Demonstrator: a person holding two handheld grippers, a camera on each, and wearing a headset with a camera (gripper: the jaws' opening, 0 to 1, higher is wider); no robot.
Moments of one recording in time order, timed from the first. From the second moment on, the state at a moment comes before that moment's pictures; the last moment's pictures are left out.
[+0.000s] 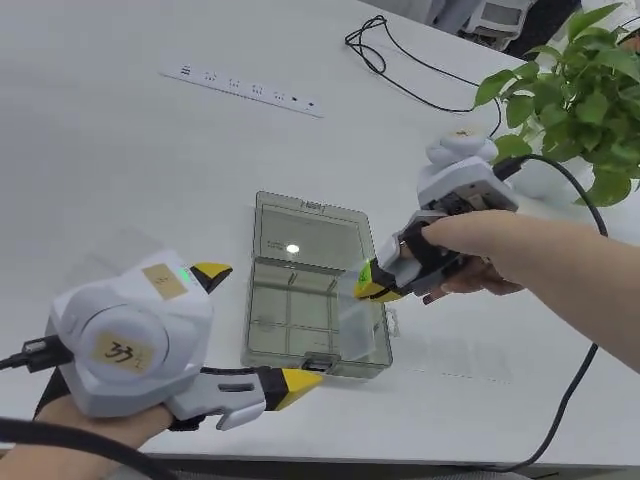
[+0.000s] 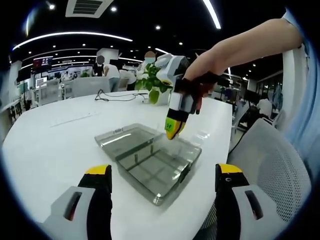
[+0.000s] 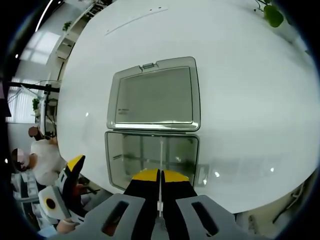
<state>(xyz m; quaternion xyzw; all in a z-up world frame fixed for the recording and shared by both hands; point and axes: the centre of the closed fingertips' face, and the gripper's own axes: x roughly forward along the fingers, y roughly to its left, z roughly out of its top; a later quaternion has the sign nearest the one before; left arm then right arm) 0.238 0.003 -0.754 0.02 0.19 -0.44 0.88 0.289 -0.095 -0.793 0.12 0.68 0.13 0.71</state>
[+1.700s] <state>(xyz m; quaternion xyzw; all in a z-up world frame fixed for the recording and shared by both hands) 0.236 0.005 -0.760 0.02 0.20 -0.43 0.88 0.285 -0.082 -0.808 0.01 0.69 0.14 0.71</state>
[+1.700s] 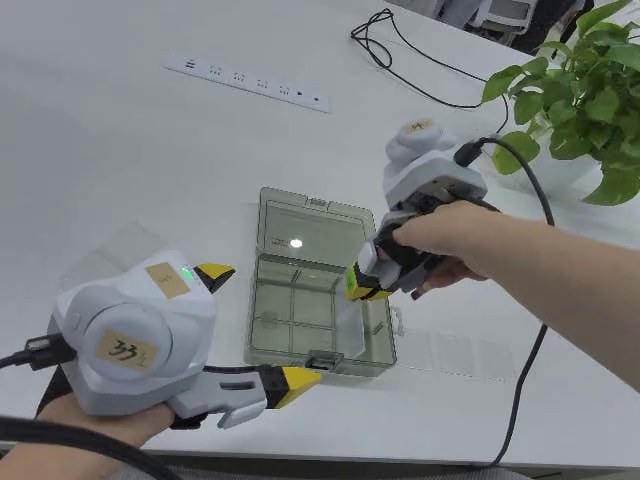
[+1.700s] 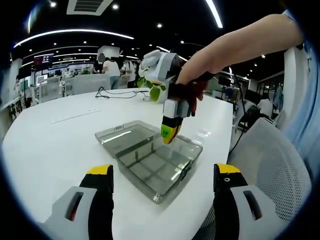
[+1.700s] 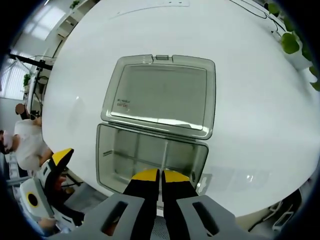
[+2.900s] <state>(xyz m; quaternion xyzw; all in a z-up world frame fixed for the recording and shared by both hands) 0.233 0.002 -0.766 0.02 0.21 -0.44 0.87 0.298 -0.085 -0.827 0.00 0.68 0.16 0.72</state>
